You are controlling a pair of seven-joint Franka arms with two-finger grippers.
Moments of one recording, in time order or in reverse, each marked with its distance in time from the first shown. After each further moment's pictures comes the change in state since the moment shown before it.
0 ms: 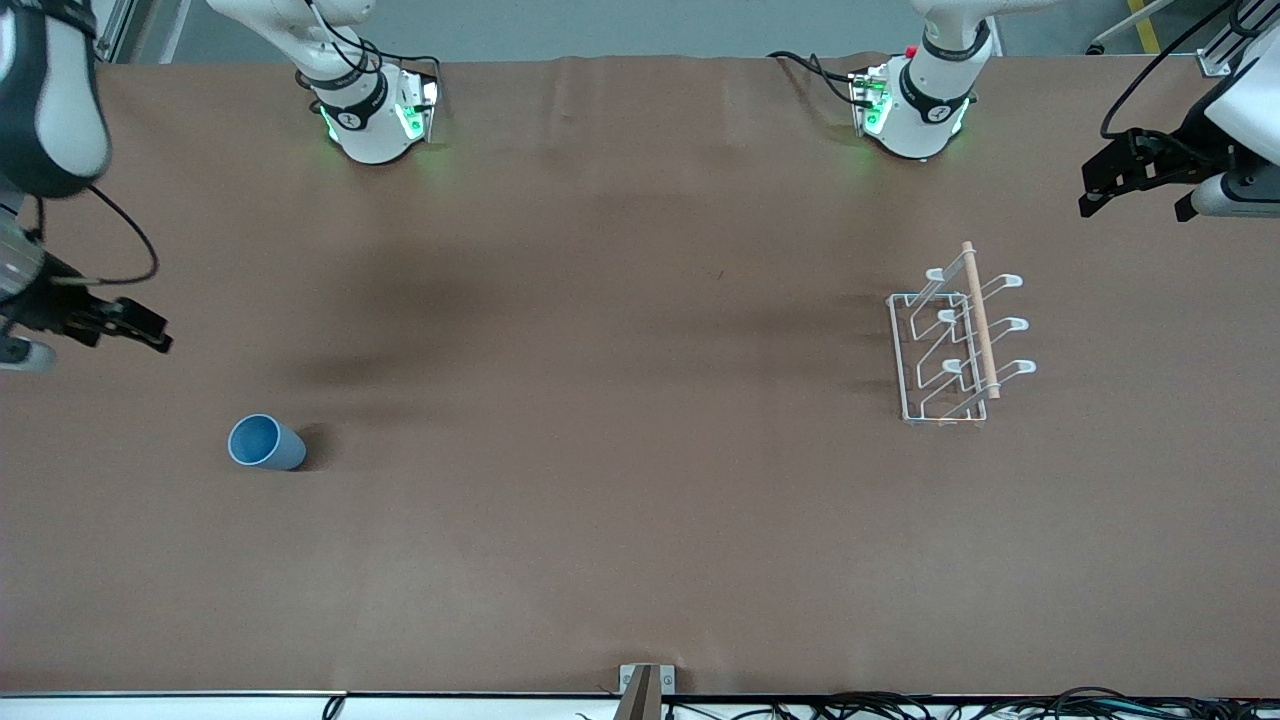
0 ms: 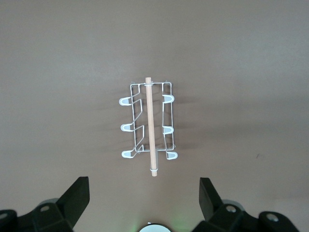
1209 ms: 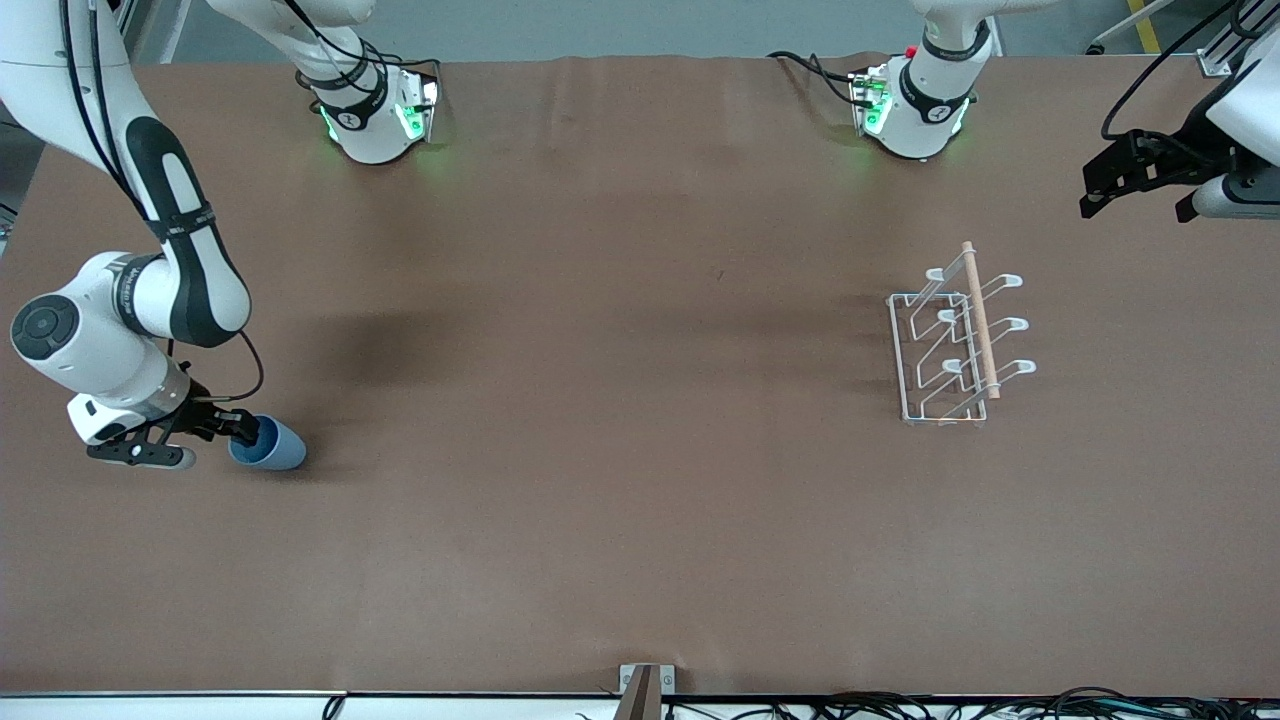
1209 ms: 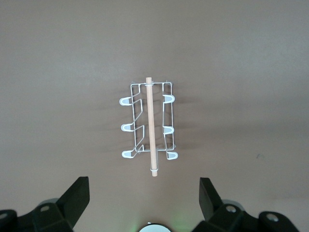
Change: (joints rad) left arm 0.001 0.002 0.002 0.001 0.000 0.000 0.000; right arm -0.002 0.397 0.009 0.020 0.030 0.429 0.000
